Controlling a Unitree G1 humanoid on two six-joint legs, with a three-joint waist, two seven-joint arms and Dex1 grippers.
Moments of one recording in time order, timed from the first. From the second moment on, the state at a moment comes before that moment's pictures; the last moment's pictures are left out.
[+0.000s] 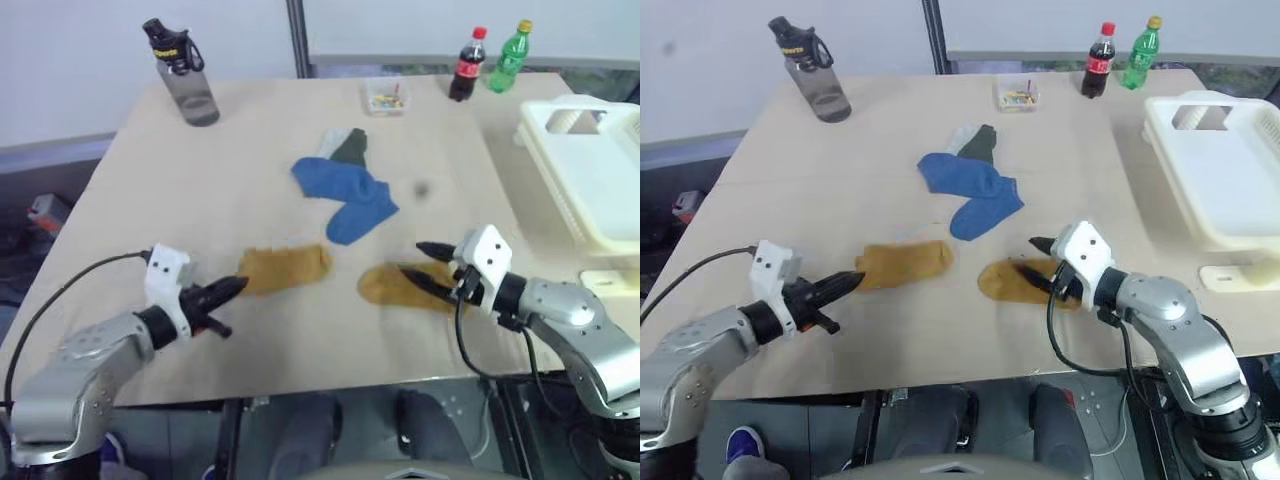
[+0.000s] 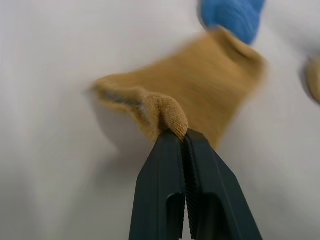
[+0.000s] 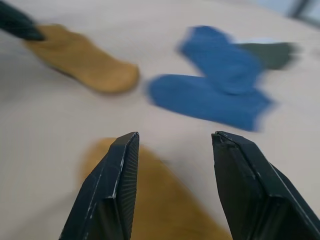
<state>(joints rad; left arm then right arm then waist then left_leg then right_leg) 0.11 0.68 0.39 -0.46 -0.58 0.80 -0.68 -0.15 -0.59 0.09 -0.61 0.37 0.59 0.69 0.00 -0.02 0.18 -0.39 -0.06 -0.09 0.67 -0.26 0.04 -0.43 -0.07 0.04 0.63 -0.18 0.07</state>
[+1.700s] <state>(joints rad) -0.39 0.64 0.05 -0.30 -0.77 1.26 -0.53 -0.21 -0.56 0.14 -0.57 0.35 0.55 0.67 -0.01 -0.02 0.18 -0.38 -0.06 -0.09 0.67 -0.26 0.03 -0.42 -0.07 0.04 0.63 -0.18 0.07</state>
